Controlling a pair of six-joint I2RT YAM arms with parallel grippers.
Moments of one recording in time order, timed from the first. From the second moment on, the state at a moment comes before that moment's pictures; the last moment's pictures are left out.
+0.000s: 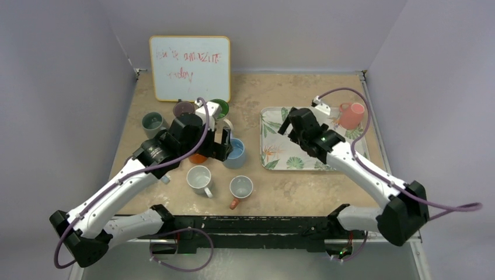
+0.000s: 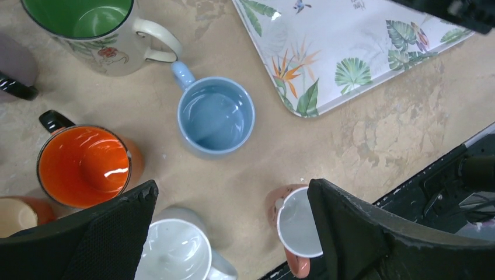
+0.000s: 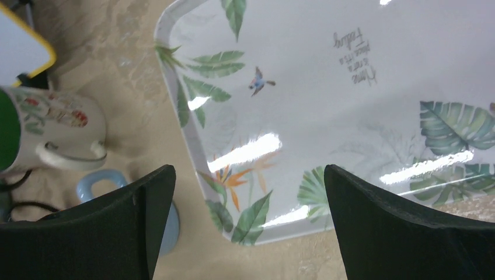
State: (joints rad) left arm -0.72 1.03 1.10 -0.68 -0.07 -0.32; right arm 0.60 1.22 0.96 -0.53 0.50 0.90
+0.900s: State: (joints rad) left arm -0.72 0.64 0.92 -0.85 -0.17 -0.31; right arm 0.08 1.66 1.30 -0.61 0.67 0.93
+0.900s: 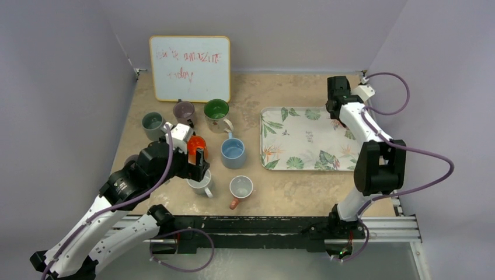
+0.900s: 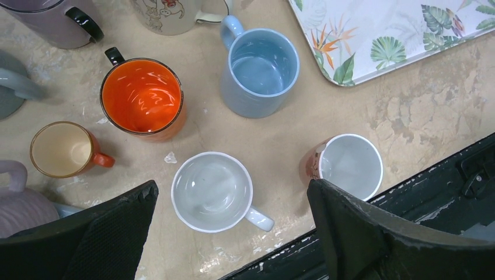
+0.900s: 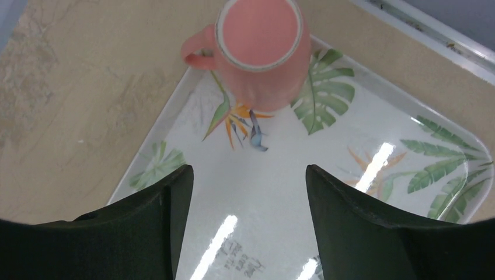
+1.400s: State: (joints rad) left arm -0.72 0.64 0.92 -0.85 -0.19 -0.31; right arm -0.06 1.73 1.41 -0.38 0.58 0.48
